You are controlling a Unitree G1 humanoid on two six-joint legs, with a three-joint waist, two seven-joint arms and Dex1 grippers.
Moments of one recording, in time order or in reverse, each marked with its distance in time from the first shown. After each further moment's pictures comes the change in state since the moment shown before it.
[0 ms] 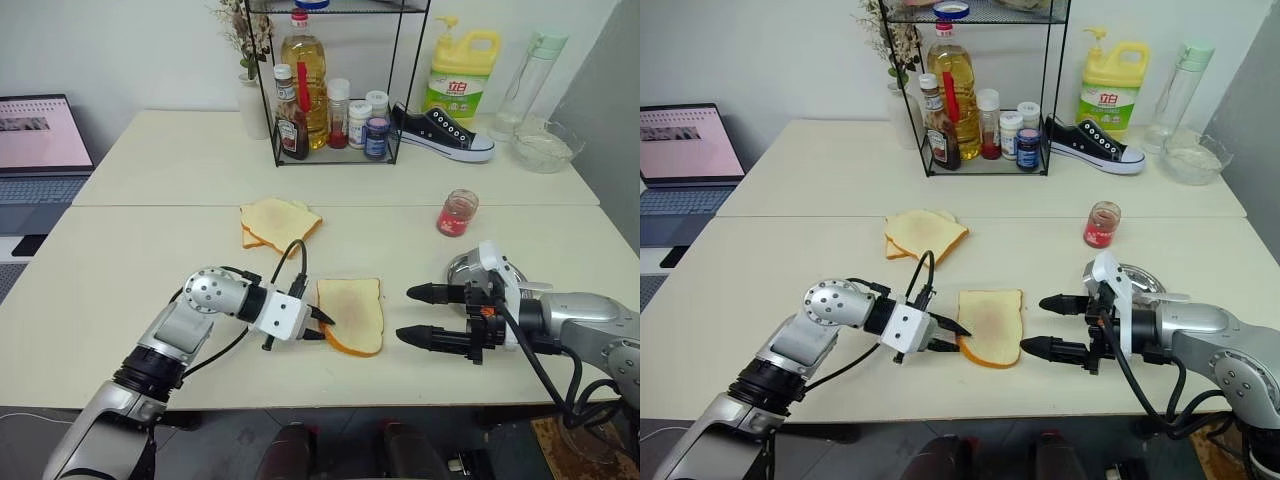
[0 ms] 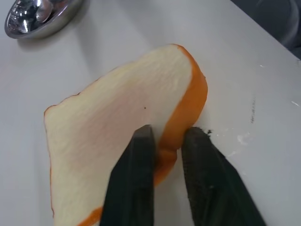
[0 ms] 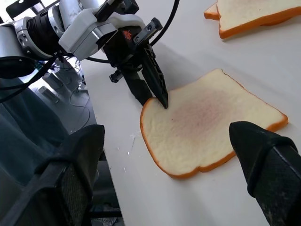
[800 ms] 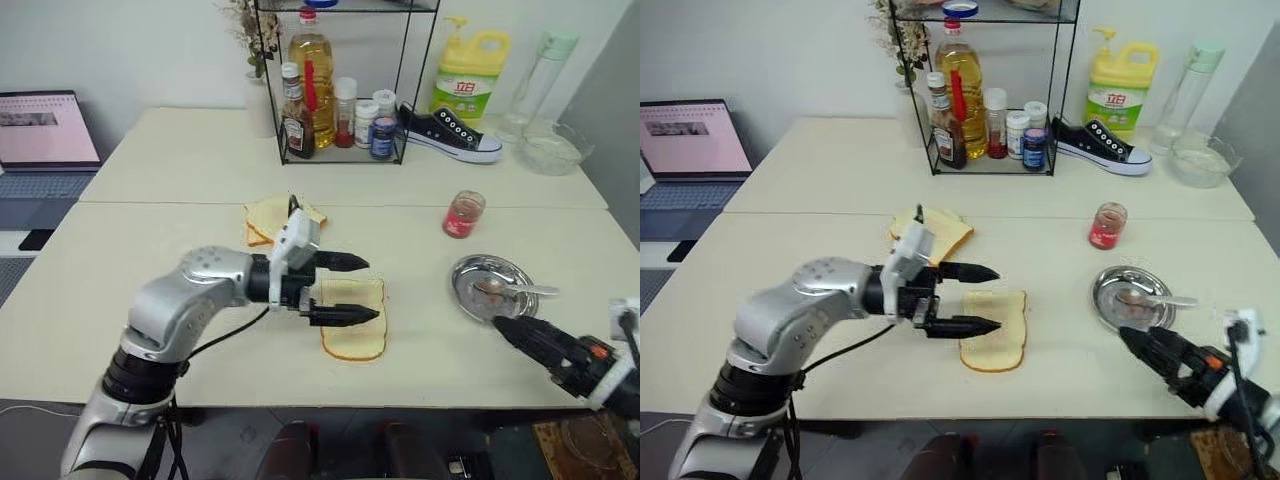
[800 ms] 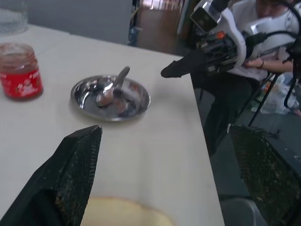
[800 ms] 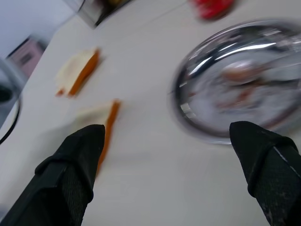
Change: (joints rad) left arm -0.053 -0.168 0.154 -0.480 -0.585 1.098 0.400; right arm 0.645 0.241 -0.688 0.022 0.435 -0.084 -0.575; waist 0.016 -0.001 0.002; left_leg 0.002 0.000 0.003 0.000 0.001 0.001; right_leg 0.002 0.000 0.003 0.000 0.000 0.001
